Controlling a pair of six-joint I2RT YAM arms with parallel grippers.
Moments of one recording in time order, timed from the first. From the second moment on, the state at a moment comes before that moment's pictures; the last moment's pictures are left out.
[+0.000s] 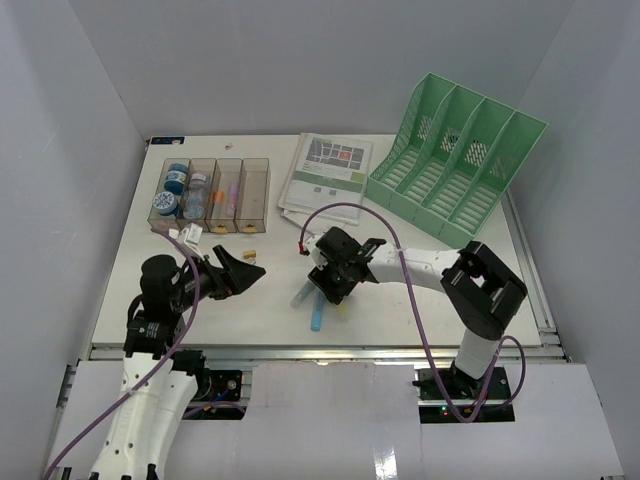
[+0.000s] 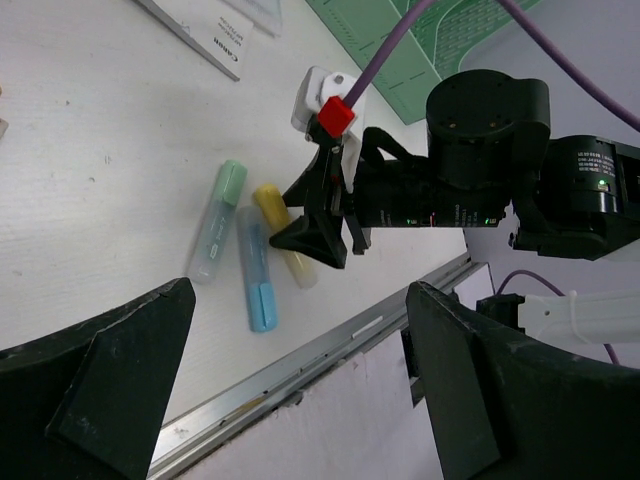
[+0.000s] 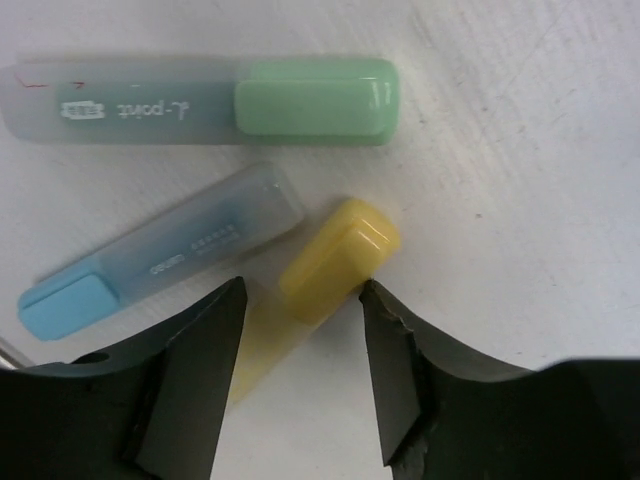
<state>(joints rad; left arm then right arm) -0.09 0.47 0.53 -0.42 0.60 -0.65 0.92 1.75 1.06 -0.41 -0.08 -0.03</state>
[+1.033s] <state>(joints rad) -0.61 1.16 0.47 0.34 0.37 -1.07 0.44 1.45 0.92 -0.41 -0.65 -0.33</state>
